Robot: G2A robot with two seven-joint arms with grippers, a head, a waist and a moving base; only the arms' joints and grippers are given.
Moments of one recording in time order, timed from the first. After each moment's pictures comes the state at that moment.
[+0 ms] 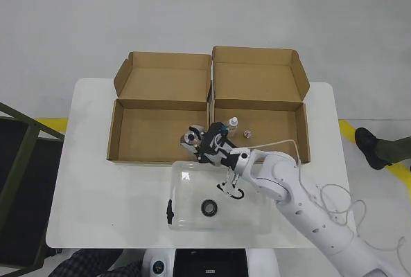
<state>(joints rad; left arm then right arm) -0.03 -0.30 -0.61 -1.22 3.05 0.21 0.06 -0.96 -1.20 0.82 -1.66 -1.05 -0.39 0.22</state>
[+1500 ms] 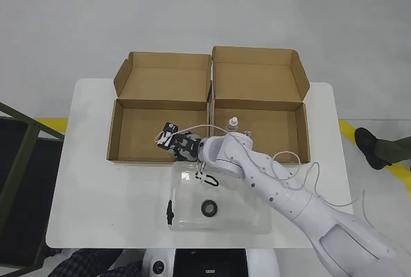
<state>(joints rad) -0.03 -0.30 -0.61 -1.22 3.05 0.21 0.06 -0.65 -1.42 0.56 -1.28 -1.08 -0.35 0.52</state>
